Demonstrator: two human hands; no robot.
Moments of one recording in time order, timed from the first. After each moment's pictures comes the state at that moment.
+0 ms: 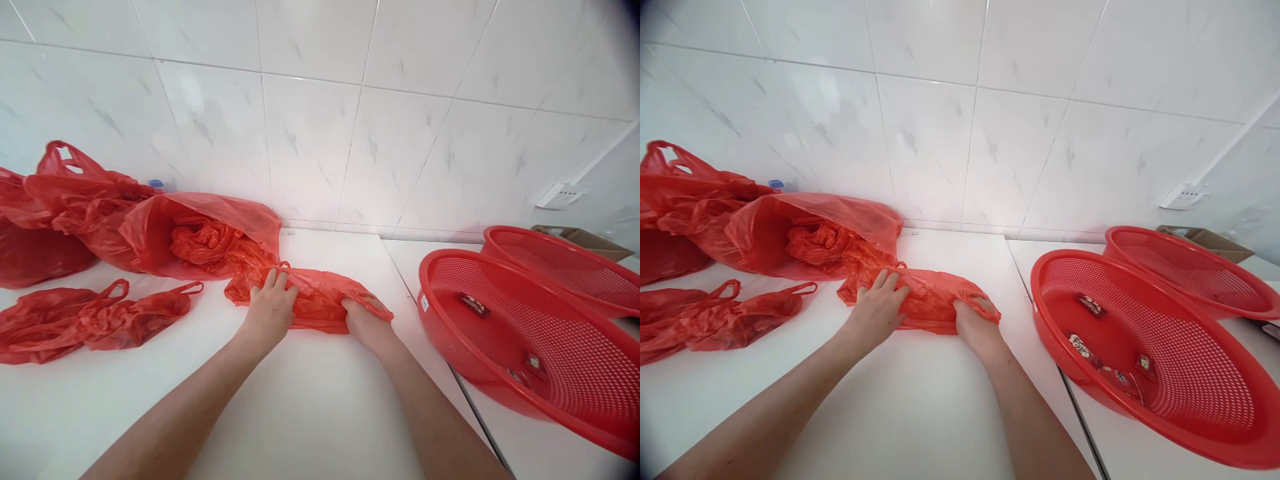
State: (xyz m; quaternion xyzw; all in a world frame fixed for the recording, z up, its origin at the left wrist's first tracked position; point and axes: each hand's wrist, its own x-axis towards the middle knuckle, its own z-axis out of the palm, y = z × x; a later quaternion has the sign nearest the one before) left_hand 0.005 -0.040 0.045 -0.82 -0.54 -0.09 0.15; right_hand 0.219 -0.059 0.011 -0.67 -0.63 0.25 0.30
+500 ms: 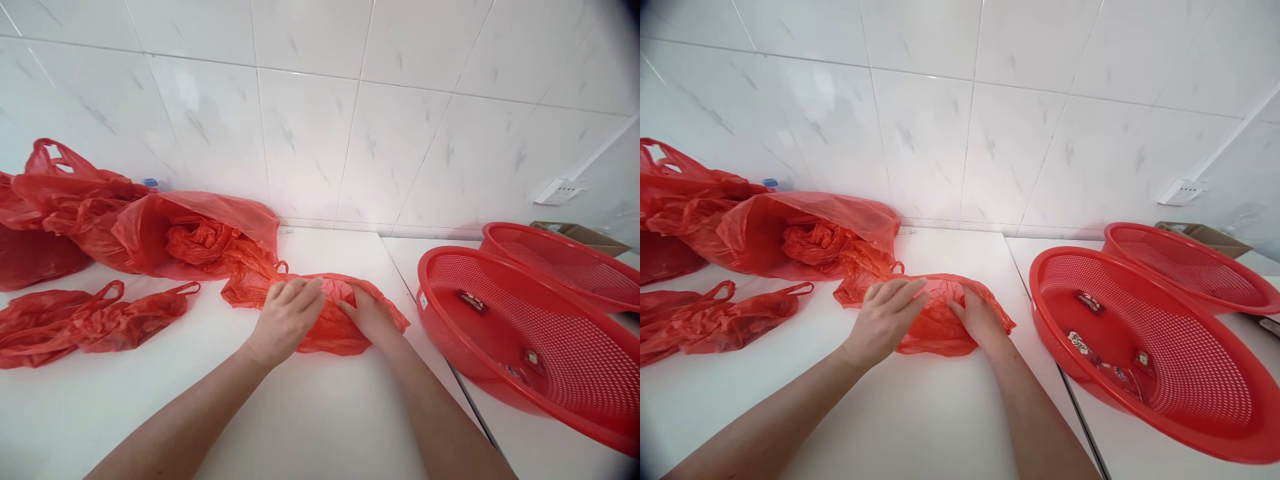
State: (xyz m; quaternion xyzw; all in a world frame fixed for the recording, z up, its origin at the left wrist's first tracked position) left_hand 0.021 -0.060 0.054 -0.86 -0.34 -0.29 0.24; right_hand 0.223 -0.055 0.032 -0.69 -0.64 0.23 0.23
